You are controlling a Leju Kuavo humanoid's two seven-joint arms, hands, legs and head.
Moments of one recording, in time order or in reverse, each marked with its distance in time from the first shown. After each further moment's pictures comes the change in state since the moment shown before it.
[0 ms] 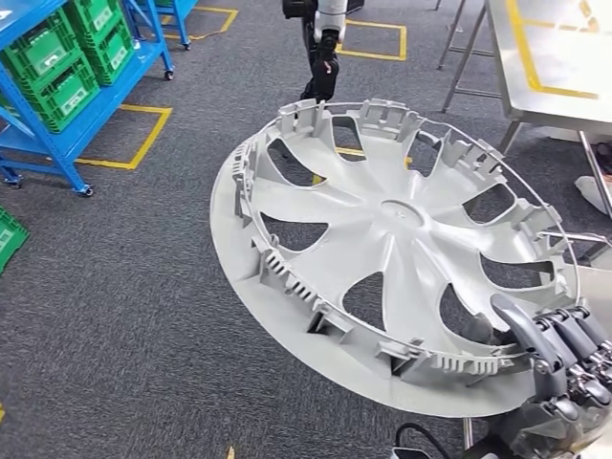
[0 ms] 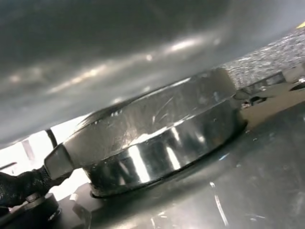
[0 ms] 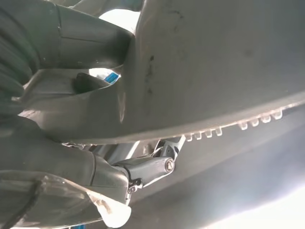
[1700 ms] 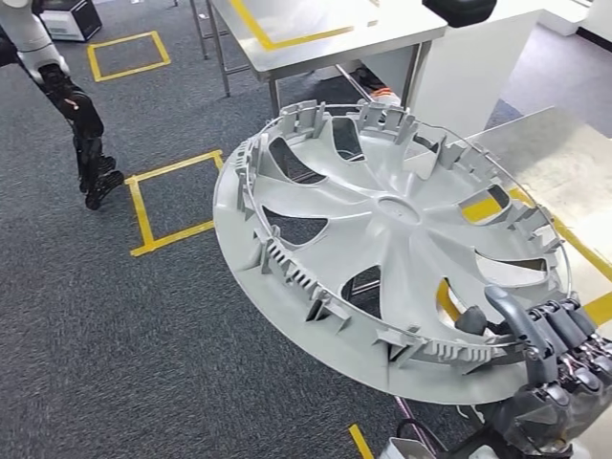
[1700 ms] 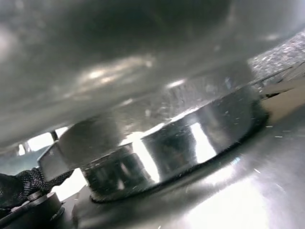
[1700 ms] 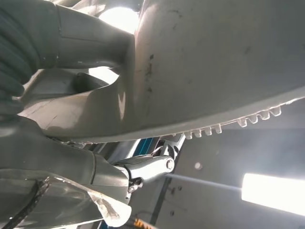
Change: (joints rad) left arm 0.002 0.004 0.000 0.000 -0.008 -0.007 -0.008; right arm -0.013 -0.003 0.006 0.021 0.004 0.000 0.001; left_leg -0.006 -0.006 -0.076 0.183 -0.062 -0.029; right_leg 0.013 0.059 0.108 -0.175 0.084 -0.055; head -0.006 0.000
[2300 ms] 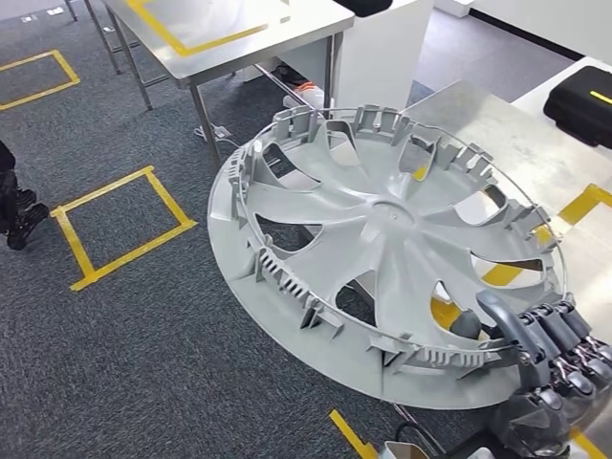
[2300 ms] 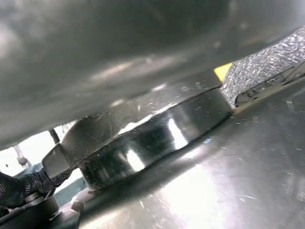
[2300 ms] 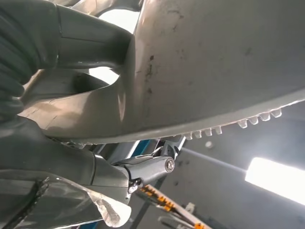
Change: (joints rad) left arm -0.002 -0.001 0.001 0.000 0.003 0.001 -0.001; right arm -0.003 -0.002 0.002 0.008 0.006 0.000 -0.001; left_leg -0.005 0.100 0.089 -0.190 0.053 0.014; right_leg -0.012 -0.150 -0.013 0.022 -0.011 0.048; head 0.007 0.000
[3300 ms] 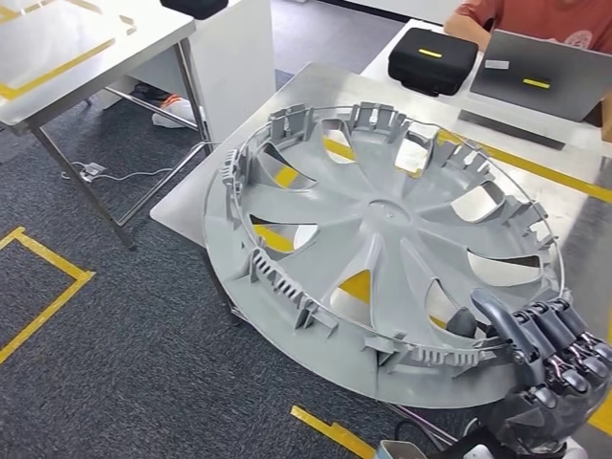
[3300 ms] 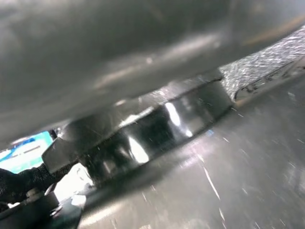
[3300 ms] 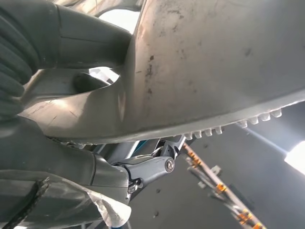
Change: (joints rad) left arm 0.001 -0.002 0.000 0.001 -0.009 -0.015 -0.009; right arm -0.014 -0.005 0.008 0.005 0.012 0.000 0.000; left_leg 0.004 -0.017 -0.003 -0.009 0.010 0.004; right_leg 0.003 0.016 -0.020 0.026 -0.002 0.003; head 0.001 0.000
